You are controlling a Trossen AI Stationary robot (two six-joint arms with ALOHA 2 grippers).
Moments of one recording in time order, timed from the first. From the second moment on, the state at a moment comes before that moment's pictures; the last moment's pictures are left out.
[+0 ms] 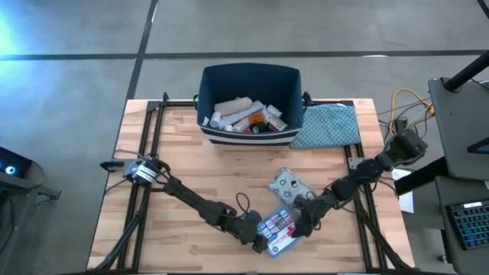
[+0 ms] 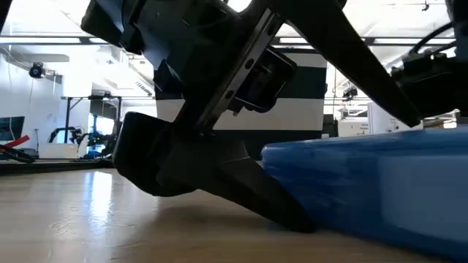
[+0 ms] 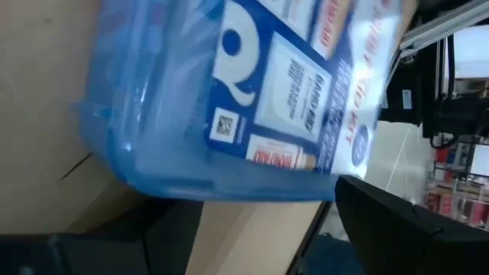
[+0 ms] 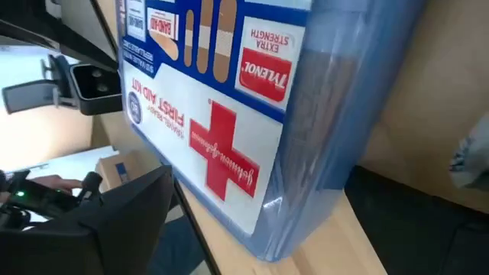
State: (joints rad) left arm -0.46 2.17 1.36 0.11 0.00 -1.43; right arm 0.56 1.60 0.48 0.36 -0.17 1.44
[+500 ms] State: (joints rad) left arm -0.44 2.16 1.36 0.09 0.01 -1.31; right arm 0.48 1.65 0.77 0.18 -0.16 1.23
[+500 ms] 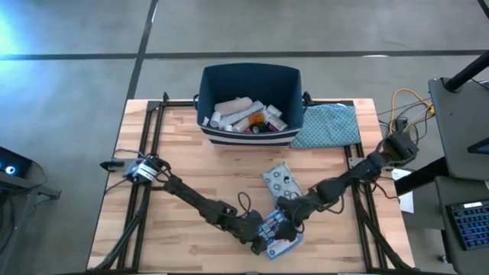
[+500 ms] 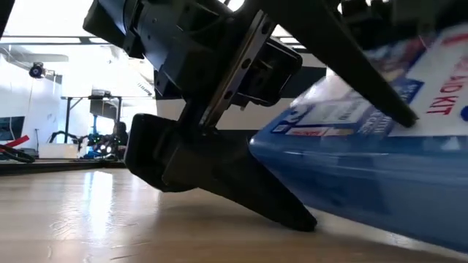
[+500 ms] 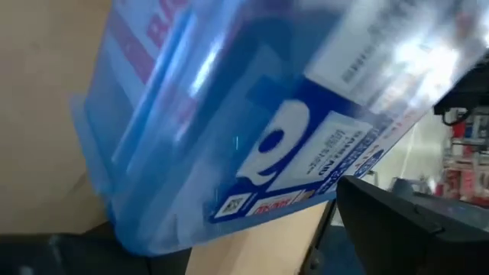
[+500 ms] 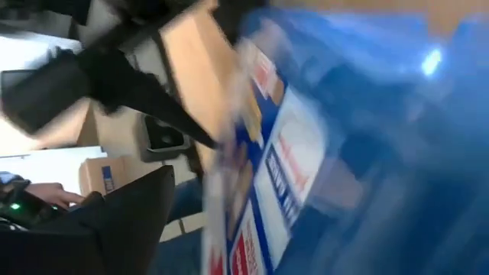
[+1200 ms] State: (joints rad) left arm -0.44 1.53 1.36 -0.44 -0.51 -1.15; right arm 0.25 1.41 1.36 -0.54 0.08 0.73
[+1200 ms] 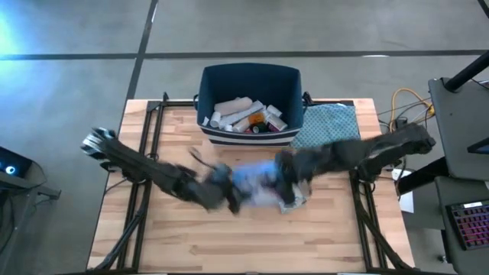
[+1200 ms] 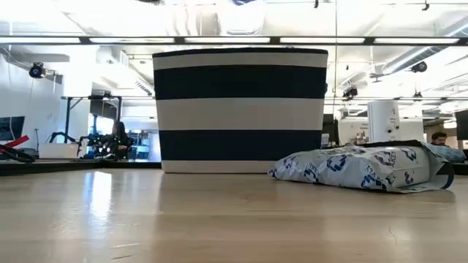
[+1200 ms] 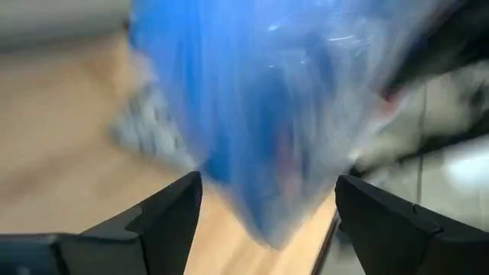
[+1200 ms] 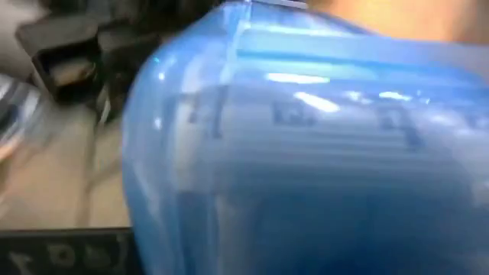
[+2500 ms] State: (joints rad) left arm -0.15 2.01 1.78 -0.57 -0.03 0.00; right arm 0.09 1.36 1.92 -1.56 0.33 0.43
